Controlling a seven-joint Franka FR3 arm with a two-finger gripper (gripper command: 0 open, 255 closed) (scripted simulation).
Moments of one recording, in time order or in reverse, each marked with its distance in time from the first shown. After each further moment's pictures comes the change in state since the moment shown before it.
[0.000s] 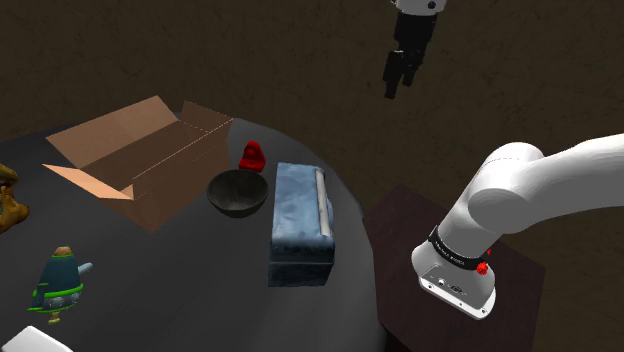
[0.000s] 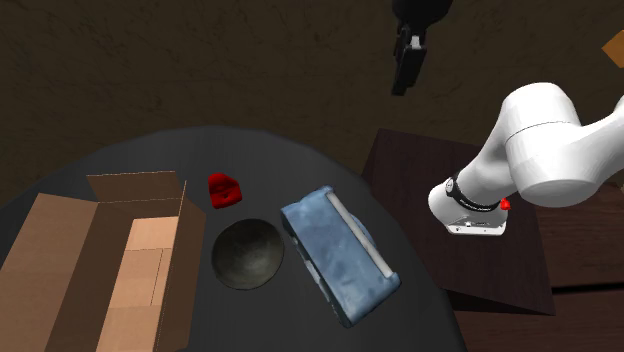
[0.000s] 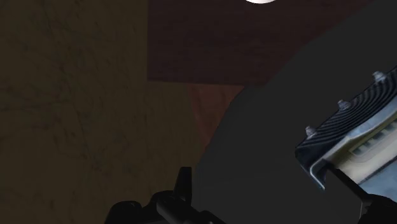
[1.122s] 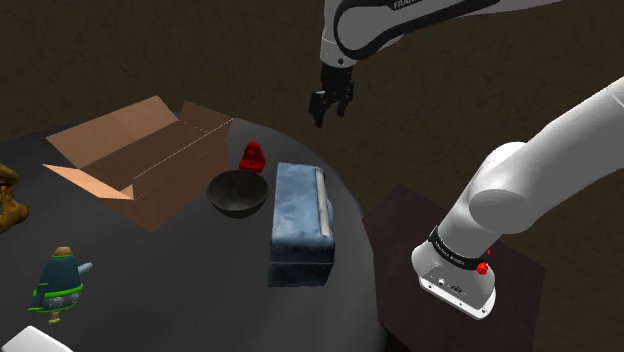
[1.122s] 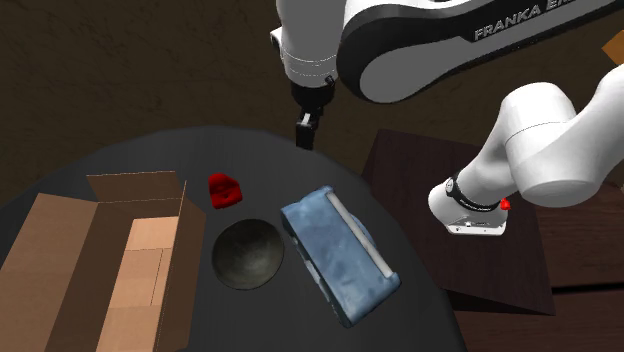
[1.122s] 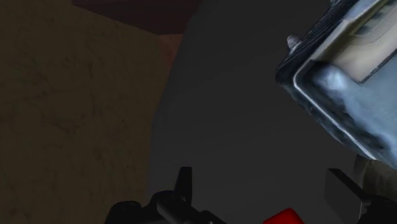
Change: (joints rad) arm 0.024 0.443 0.083 0.001 0.071 0.496 0.192
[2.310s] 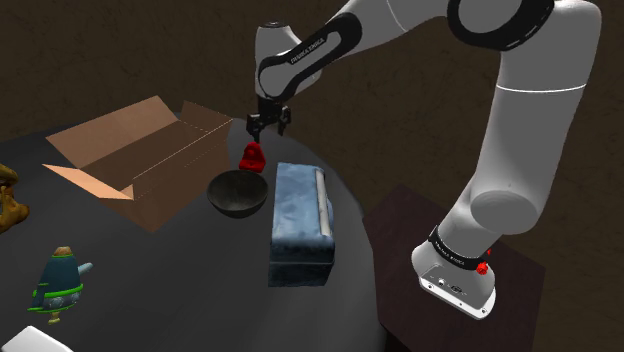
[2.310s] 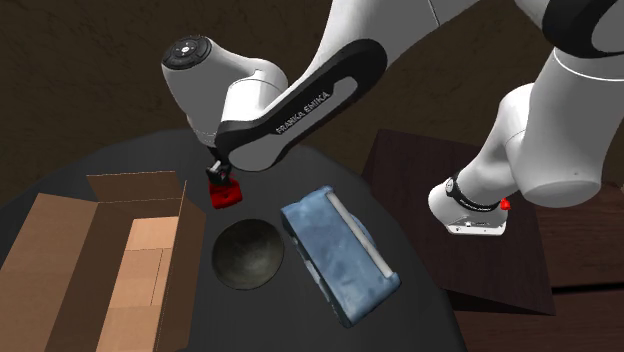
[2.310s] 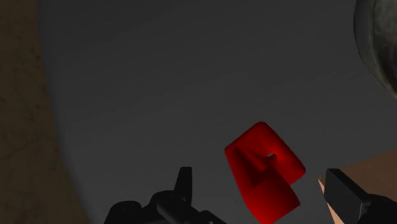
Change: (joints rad) arm 0.036 0.672 0.038 0.441 -0.043 0.309 0.210
